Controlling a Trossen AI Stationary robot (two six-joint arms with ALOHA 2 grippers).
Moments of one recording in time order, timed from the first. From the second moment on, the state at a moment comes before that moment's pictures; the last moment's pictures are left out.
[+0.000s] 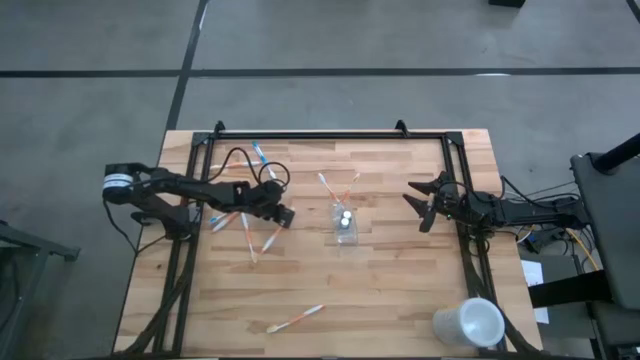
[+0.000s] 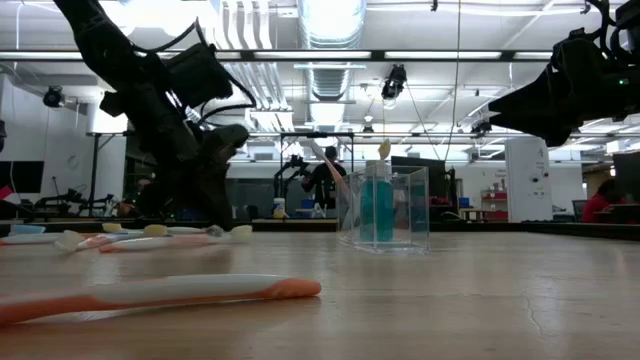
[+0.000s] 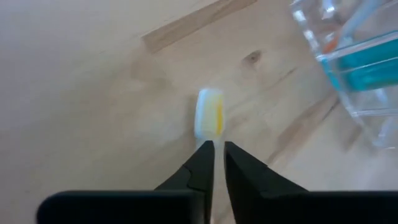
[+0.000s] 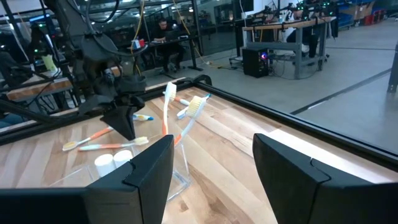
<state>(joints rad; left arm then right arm) 0.18 1.42 0.56 0.00 -0.01 -0.87 0.05 0.11 0.01 0.06 0.50 0.21</state>
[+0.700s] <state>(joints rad) 0.24 1.43 0.67 -0.16 -0.02 -0.69 0.05 0.11 0.01 0.06 0.50 0.21</state>
